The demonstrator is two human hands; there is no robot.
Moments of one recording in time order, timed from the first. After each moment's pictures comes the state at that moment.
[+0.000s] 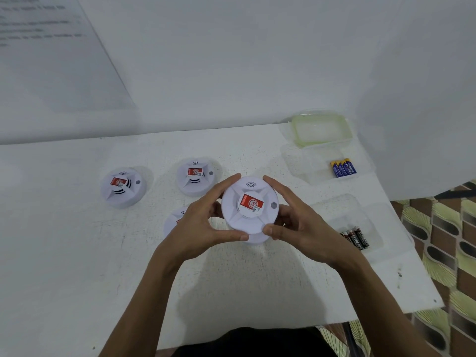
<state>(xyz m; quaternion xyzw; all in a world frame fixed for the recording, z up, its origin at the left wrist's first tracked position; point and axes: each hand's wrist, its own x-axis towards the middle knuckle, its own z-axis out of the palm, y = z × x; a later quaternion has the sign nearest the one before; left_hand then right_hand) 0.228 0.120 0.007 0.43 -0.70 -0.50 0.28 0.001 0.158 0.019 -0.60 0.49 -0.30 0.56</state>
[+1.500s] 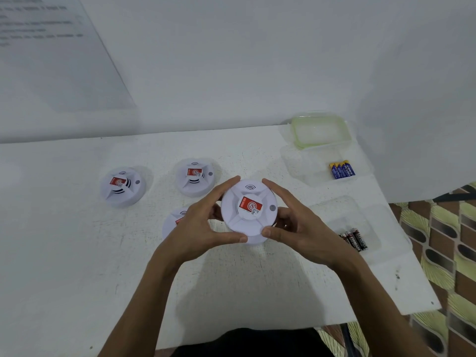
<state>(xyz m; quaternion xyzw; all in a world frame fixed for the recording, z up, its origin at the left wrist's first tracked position) 0.227 0.123 0.007 0.43 -0.70 -0.50 0.27 -0.001 0.158 0.018 -0.63 0.50 -0.28 0.53</state>
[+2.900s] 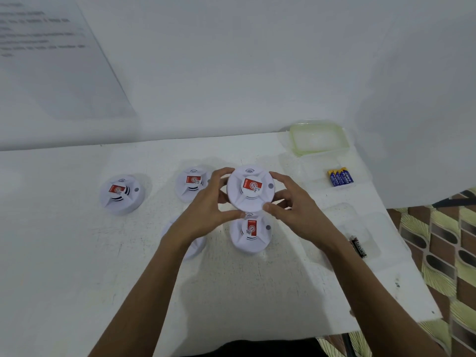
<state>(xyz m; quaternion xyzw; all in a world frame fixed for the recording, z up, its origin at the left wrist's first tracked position) 0.211 0.072 -0.012 0.46 -0.72 -0.45 0.26 -0.005 0.115 0.004 -0.60 0.61 -0.30 0.43</state>
